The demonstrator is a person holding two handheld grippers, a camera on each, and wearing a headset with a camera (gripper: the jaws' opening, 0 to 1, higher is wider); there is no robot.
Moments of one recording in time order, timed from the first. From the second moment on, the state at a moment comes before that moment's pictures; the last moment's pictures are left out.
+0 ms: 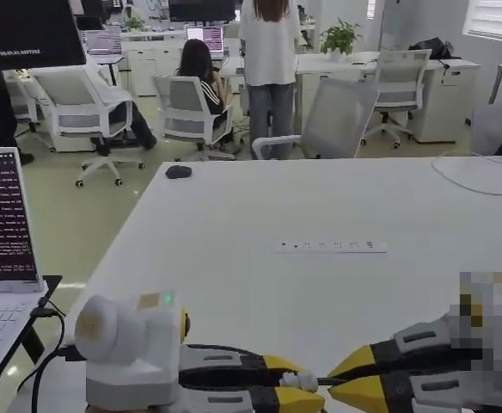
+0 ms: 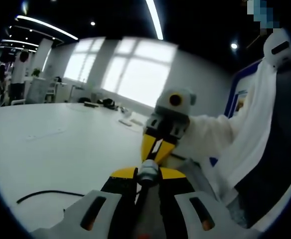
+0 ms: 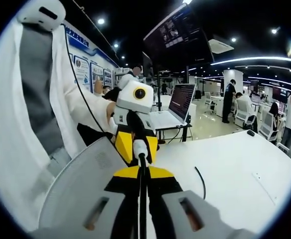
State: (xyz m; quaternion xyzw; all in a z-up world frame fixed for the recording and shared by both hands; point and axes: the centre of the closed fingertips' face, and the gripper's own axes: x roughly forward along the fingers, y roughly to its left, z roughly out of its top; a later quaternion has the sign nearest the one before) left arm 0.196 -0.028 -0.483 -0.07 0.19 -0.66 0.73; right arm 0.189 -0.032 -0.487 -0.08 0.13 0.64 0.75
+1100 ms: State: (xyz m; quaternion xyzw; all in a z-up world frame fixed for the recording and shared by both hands) left arm 0.217 -0.012 -0.483 -0.10 0.19 -0.63 0.75; right arm 0.203 -0.086 -0.535 -0.09 0.19 0.60 0.77
